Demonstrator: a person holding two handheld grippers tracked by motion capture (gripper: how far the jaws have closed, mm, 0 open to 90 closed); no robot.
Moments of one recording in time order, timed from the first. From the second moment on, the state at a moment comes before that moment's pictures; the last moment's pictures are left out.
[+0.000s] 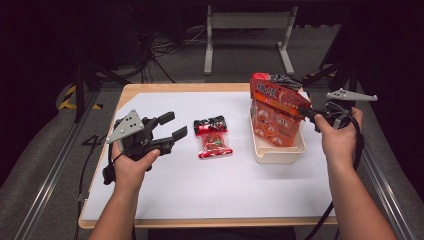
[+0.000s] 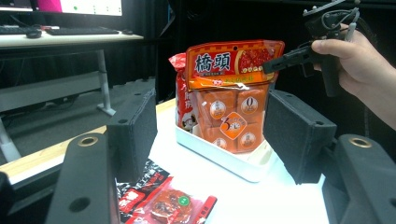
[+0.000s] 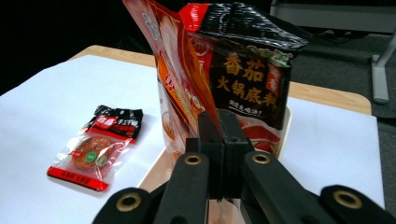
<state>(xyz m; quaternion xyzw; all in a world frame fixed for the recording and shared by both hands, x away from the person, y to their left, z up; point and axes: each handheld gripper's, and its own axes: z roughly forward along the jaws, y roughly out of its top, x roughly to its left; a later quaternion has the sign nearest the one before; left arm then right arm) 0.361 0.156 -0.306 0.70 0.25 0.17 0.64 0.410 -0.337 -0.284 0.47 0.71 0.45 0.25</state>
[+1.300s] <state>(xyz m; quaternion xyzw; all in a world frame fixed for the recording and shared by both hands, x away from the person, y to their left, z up) 0.379 0.161 -0.323 0.74 0.31 0.17 0.57 0.379 -0.364 -0.275 0.44 0.67 0.50 0.33</state>
